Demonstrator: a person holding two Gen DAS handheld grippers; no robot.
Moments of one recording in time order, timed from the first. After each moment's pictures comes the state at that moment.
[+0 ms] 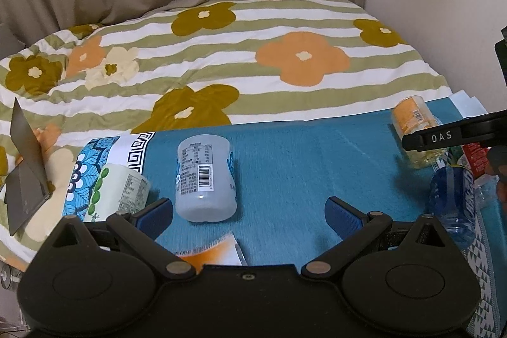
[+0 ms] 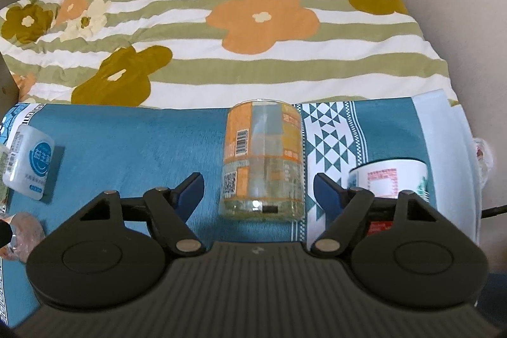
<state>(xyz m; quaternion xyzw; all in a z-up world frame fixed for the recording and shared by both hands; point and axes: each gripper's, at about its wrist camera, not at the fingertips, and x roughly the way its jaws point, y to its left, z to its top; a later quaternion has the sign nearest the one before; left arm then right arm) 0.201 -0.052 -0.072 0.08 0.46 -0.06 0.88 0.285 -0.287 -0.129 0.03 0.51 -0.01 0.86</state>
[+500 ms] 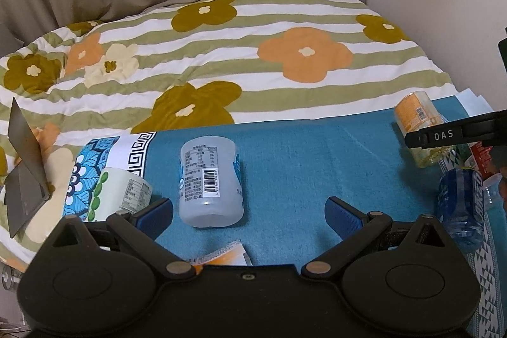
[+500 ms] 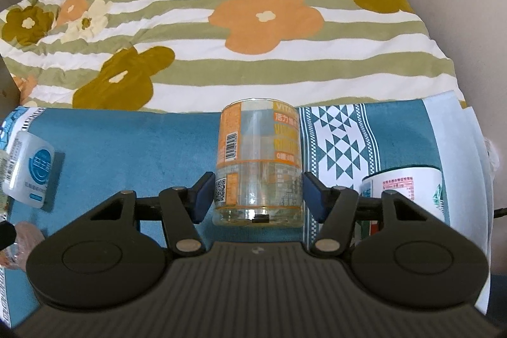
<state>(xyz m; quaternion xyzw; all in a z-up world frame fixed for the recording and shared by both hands) 0.211 -0.048 -0.074 0.09 0.47 -0.06 0.88 0.292 -0.283 -0.130 0.04 0.51 0.00 0.86</state>
